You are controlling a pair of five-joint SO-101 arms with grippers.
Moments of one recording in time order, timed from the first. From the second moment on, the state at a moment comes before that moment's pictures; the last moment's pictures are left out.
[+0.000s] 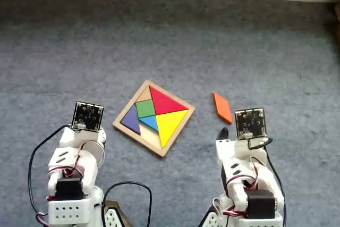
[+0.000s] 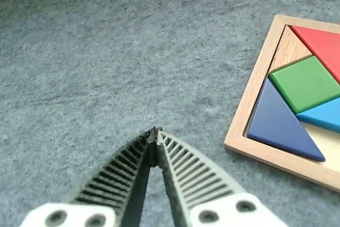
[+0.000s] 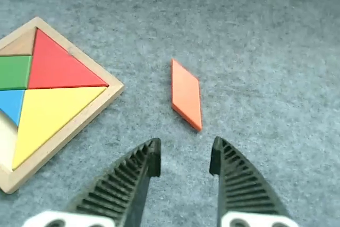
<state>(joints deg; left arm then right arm) -9.4 -103.4 96.0 53.1 -9.2 -6.3 -102.8 79.0 68.2 9.9</state>
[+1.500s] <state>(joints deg) -9.4 -103.4 96.0 53.1 -9.2 -8.1 12.7 21.7 51.7 3.7</state>
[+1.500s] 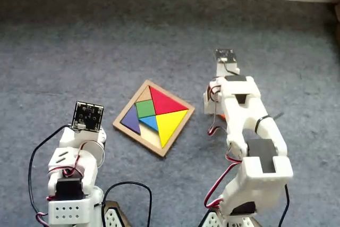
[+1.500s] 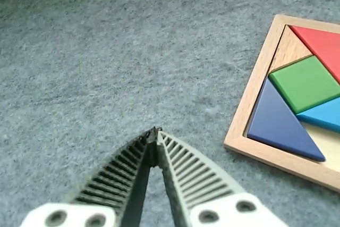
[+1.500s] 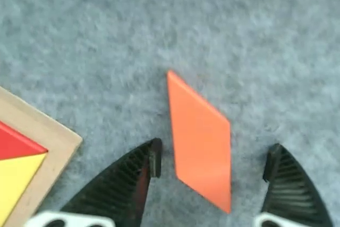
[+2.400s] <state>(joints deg) -9.4 -103.5 96.0 53.1 -9.2 -7.7 -4.0 28.6 51.6 3.7</state>
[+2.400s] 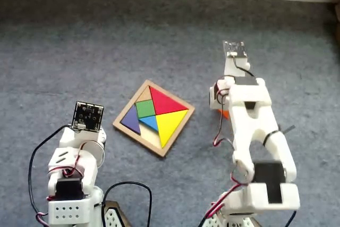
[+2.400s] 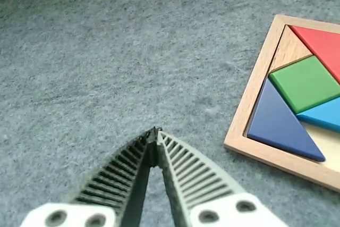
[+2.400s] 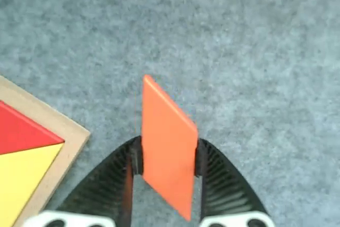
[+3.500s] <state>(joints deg) -9.4 -103.5 96.0 53.1 -9.2 -45.9 -37.2 50.5 51.6 3.7</state>
